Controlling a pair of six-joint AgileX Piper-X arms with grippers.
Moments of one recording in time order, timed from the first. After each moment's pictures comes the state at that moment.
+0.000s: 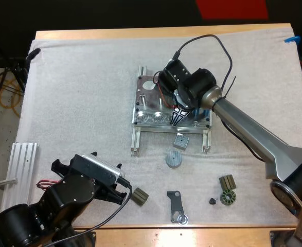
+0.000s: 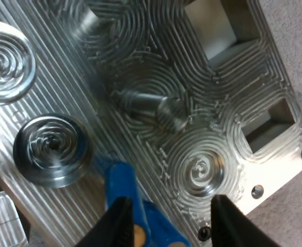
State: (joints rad) left arm -0.94 0.58 -0.92 1.16 -0.41 -2.06; right arm 0.70 1.93 -1.72 1.13 0.31 -2.27
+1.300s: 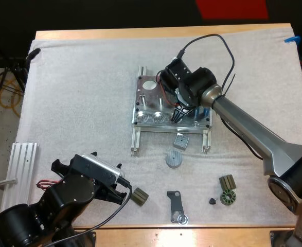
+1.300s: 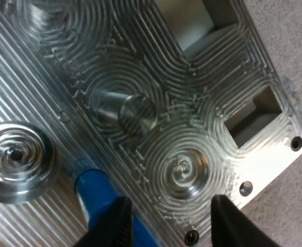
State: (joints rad) left arm -0.94 0.58 -0.92 1.16 -0.41 -2.06; right arm 0.68 1.95 -1.72 1.10 0.35 -2.22
